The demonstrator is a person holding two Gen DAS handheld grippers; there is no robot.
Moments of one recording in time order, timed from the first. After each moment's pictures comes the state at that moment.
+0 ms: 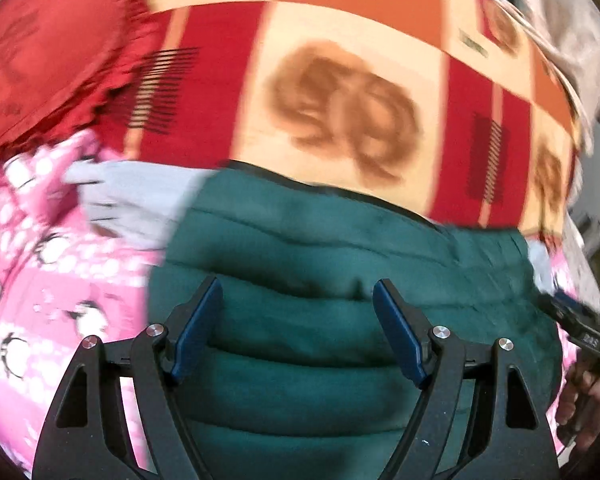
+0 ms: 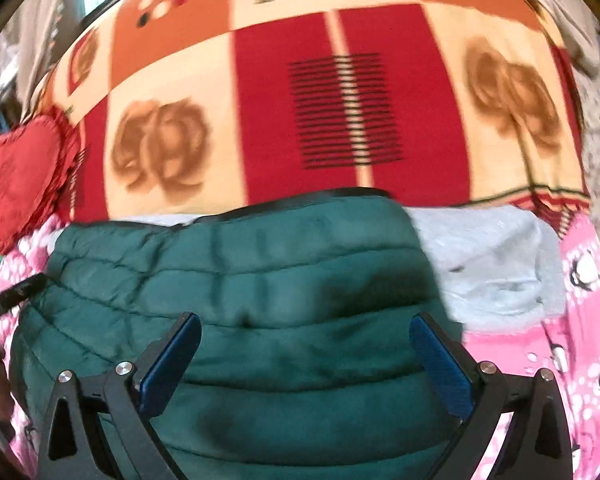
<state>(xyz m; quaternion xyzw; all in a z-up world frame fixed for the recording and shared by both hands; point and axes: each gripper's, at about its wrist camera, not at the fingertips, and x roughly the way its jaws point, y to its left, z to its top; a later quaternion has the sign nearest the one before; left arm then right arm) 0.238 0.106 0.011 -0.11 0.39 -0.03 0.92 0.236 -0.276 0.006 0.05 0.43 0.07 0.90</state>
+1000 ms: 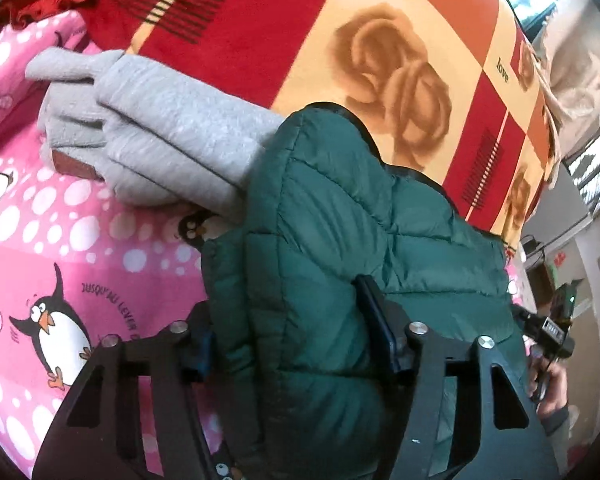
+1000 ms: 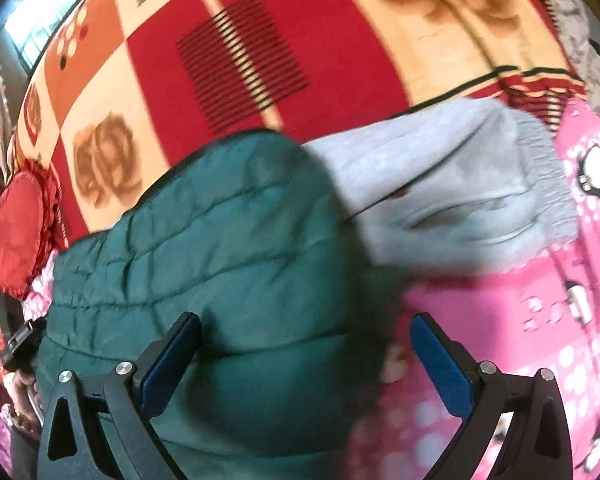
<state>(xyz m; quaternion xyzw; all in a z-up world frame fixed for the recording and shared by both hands) 0.277 0.179 -0.067 -0.22 0.44 -0.16 0.86 0.243 -0.374 -0.043 0.15 0.49 0.08 0.85</state>
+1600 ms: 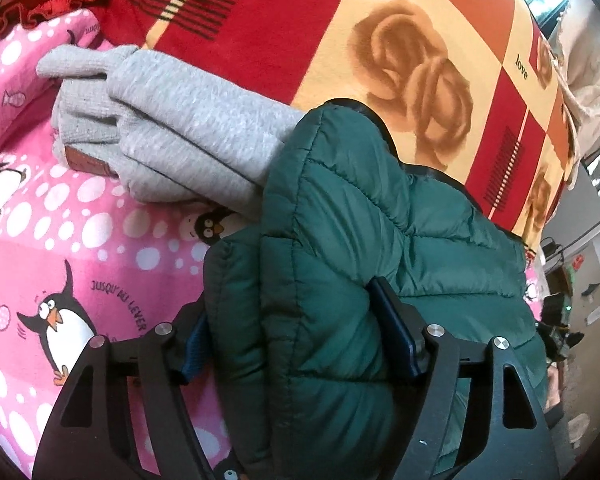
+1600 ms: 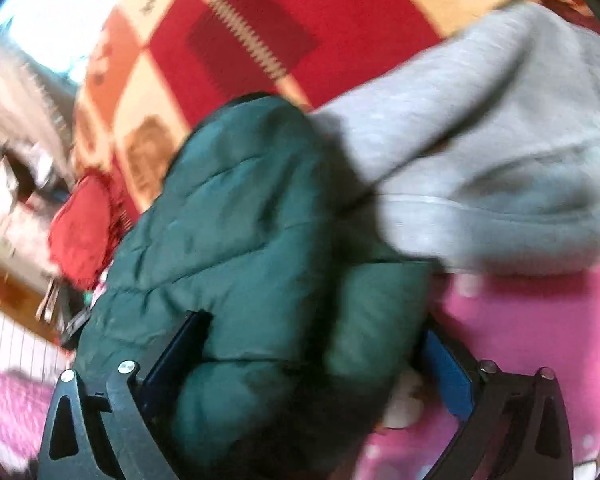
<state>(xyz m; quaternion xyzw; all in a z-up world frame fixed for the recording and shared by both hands) 0.282 0.174 -0.072 -0.20 0.44 -0.12 0.87 0.252 -0.397 -0.089 0.23 0.46 0.25 0.82</state>
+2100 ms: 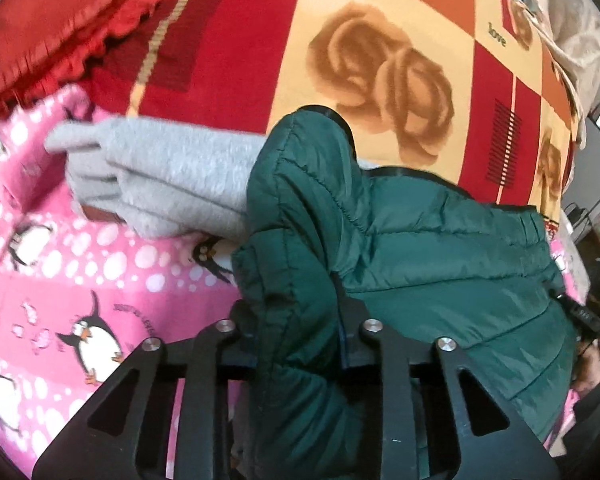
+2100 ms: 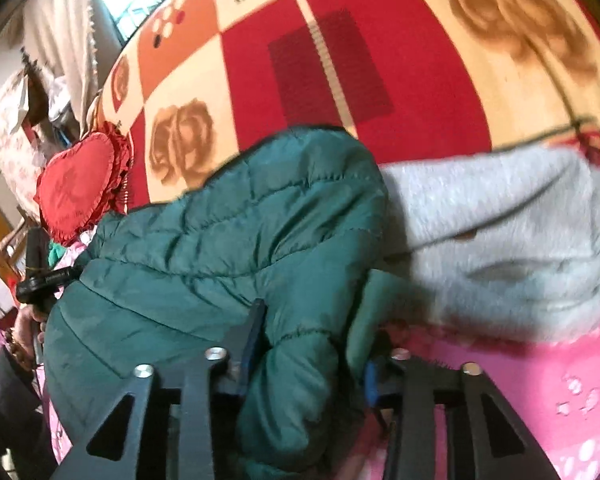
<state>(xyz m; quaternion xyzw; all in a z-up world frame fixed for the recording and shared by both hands) 0.266 0.143 -0.040 -0.11 0.41 -0.09 0.90 0.236 -0.362 -0.043 0.11 0.39 0.23 0.89</state>
